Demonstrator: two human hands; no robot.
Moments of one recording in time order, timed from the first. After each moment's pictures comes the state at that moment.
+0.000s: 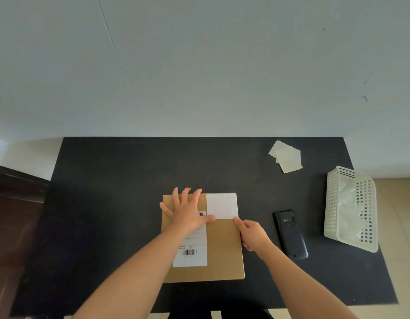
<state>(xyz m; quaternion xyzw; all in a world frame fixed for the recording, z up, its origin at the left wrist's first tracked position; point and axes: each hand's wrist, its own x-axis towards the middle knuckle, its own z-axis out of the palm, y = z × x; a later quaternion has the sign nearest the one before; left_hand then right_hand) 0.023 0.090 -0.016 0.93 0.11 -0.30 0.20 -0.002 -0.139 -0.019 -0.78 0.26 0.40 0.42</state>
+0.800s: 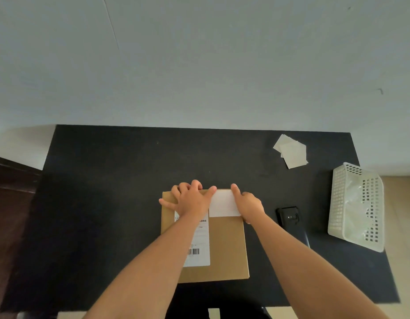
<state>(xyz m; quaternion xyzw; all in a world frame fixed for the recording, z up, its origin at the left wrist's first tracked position) 0.048 0.064 -0.026 0.90 0.29 -0.25 0.23 0.071 -0.101 -0.017 -0.84 0.26 0.38 0.27</state>
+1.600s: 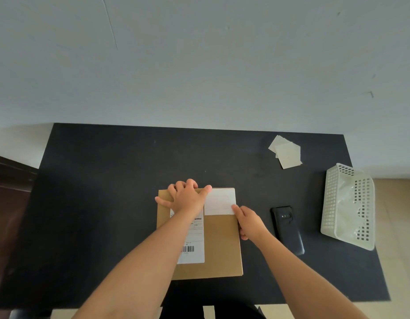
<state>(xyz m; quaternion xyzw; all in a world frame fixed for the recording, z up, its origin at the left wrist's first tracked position) 0.049 0.066 -0.030 0.89 0.28 -0.25 0.25 0.015 -0.136 -0.024 -0.80 0.22 0.38 0.41</state>
